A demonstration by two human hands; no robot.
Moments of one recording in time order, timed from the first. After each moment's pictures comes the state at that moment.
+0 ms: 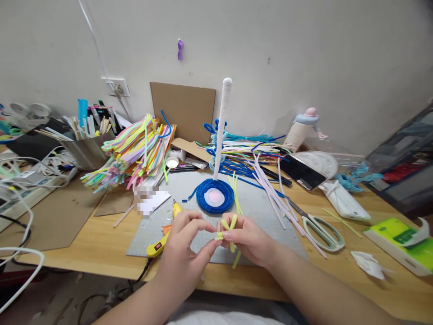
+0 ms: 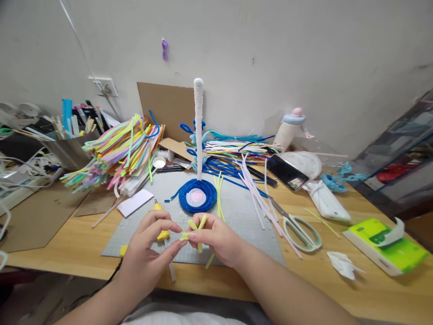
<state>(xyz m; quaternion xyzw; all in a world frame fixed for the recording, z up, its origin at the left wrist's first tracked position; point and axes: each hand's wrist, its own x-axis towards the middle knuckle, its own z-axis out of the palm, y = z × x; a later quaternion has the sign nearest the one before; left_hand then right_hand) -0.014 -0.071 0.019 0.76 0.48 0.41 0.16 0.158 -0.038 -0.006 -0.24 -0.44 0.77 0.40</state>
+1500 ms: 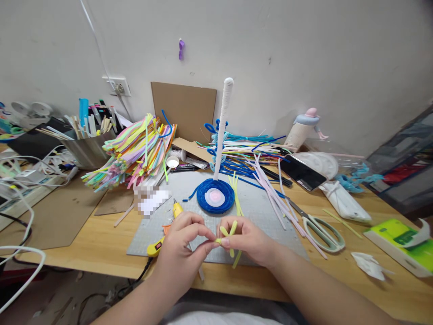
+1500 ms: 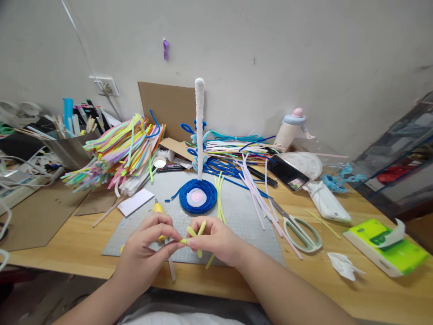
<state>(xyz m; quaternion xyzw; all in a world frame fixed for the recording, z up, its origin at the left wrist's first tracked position) -0.018 -0.069 0.022 0.75 0.47 0.41 0.22 0.162 -0.037 -0.007 -0.25 -0.53 0.73 0.35</state>
